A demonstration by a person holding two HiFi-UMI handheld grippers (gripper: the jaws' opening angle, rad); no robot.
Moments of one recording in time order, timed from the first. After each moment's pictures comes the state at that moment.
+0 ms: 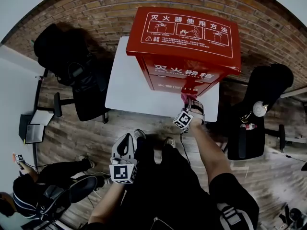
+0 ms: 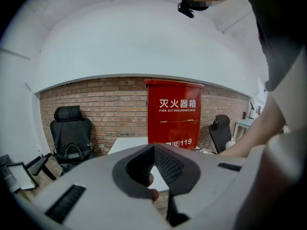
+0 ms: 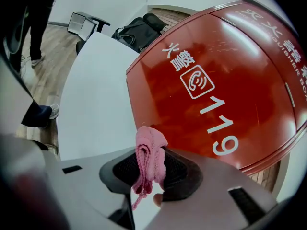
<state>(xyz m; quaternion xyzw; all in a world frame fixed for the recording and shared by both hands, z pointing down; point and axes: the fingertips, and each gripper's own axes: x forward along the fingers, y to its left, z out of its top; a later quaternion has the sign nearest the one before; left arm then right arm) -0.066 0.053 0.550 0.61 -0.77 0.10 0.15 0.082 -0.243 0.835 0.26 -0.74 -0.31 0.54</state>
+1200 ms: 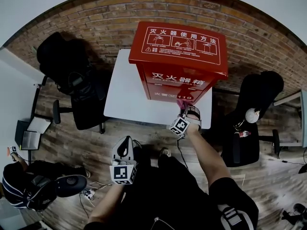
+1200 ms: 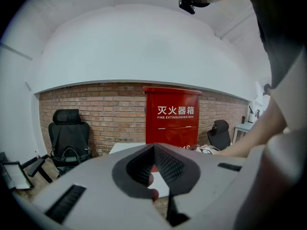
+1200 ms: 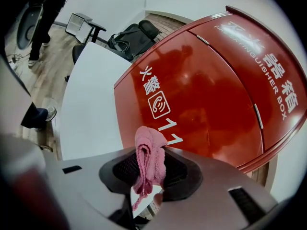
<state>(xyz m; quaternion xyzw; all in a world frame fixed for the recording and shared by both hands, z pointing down) -0.058 0.050 0.531 0.62 -0.77 0.08 0.12 0.079 -0.243 0.764 0.28 -0.74 -0.33 0.51</state>
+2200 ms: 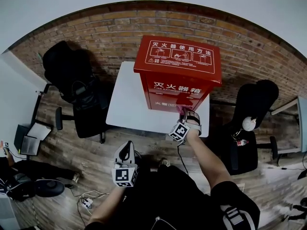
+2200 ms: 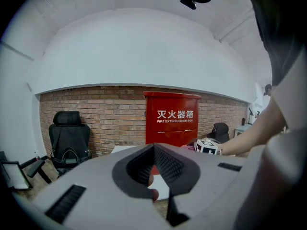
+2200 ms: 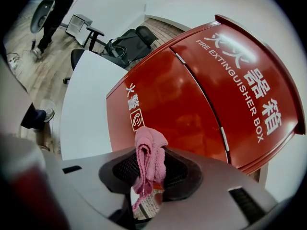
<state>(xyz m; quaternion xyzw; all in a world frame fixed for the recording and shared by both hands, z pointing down) -0.055 0.057 0.522 0.62 -0.77 0.06 0.12 0.075 -0.243 0.702 0.29 -0.74 -0.36 0.50</state>
